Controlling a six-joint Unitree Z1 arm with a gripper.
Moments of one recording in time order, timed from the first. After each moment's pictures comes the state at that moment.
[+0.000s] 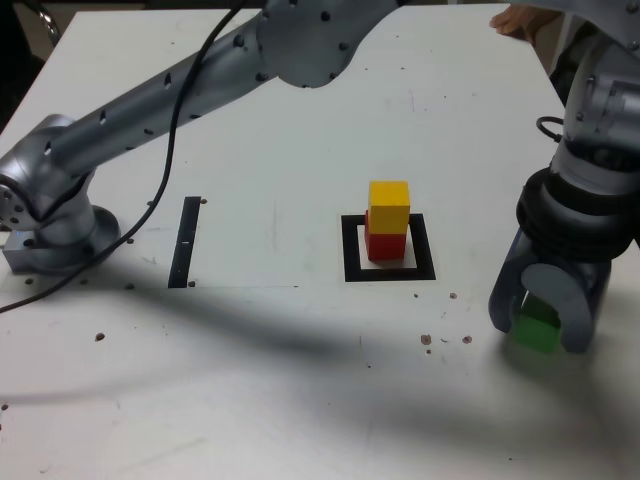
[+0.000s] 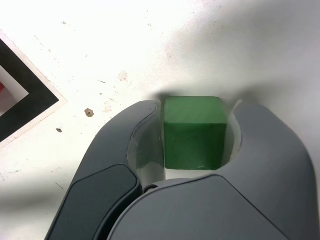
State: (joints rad) arm -0.32 2.56 -2.52 1.58 0.07 0.19
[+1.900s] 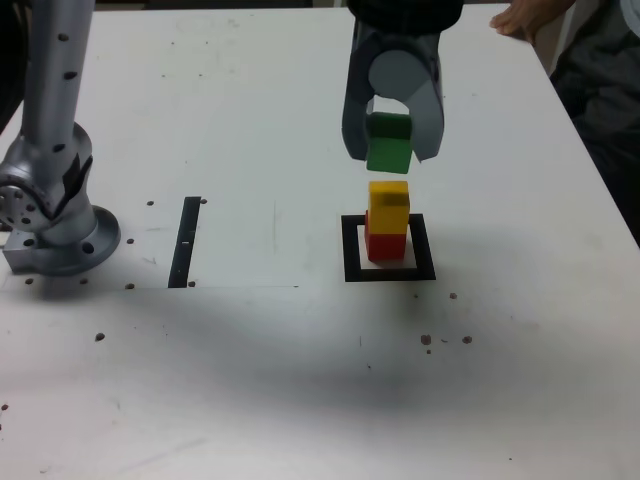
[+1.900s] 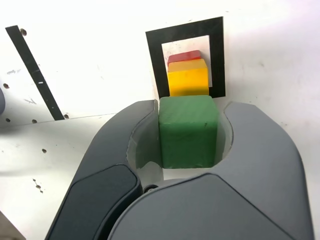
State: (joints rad) arm -0.13 1.99 -1.94 1.60 0.07 -0.01
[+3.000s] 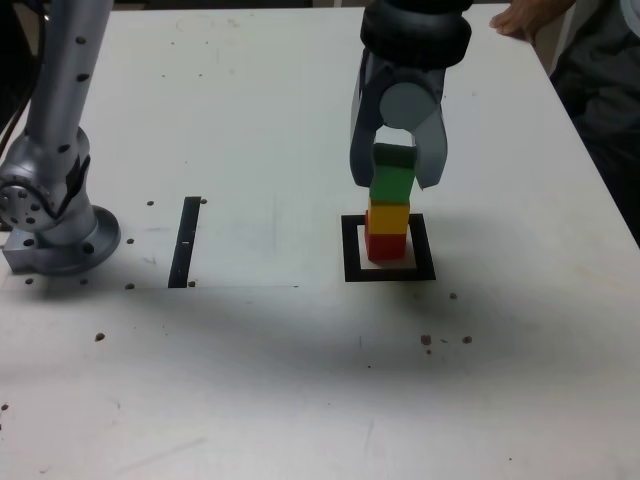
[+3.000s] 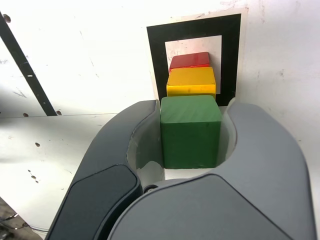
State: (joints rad) arm -0.07 2.06 -1.87 1.53 -0.01 0.02
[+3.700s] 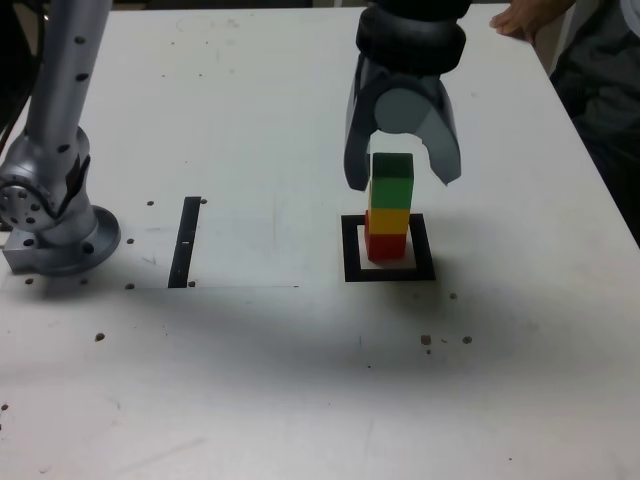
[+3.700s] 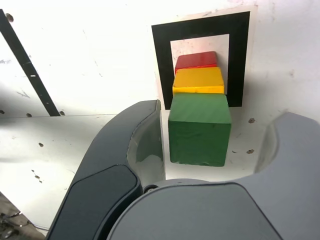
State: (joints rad) arm -0.07 2.04 -1.84 1.52 -0.01 0.02
